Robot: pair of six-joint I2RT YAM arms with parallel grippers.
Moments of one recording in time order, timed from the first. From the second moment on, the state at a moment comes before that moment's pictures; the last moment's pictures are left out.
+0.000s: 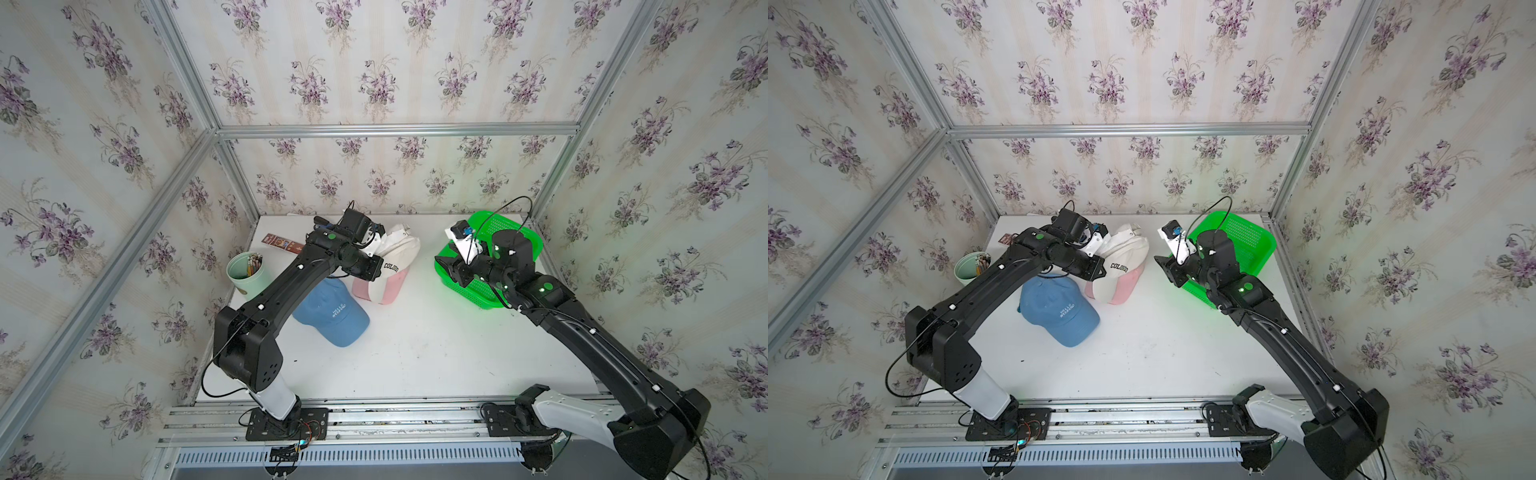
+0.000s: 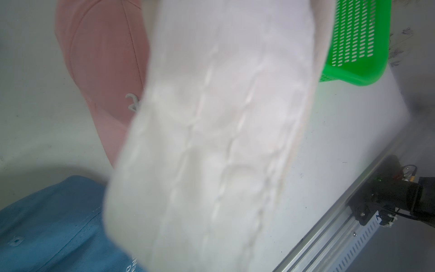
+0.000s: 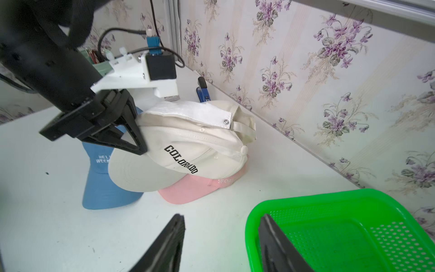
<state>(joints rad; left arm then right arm) -0.47 1.66 1.57 -0.99 0.29 -0.04 0.58 1.16 1.10 -0.36 -0.13 -0.25</state>
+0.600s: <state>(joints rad) -0.53 1.65 1.64 -1.17 0.46 0.30 0.61 1.17 1.00 -0.15 -0.15 -0.54</state>
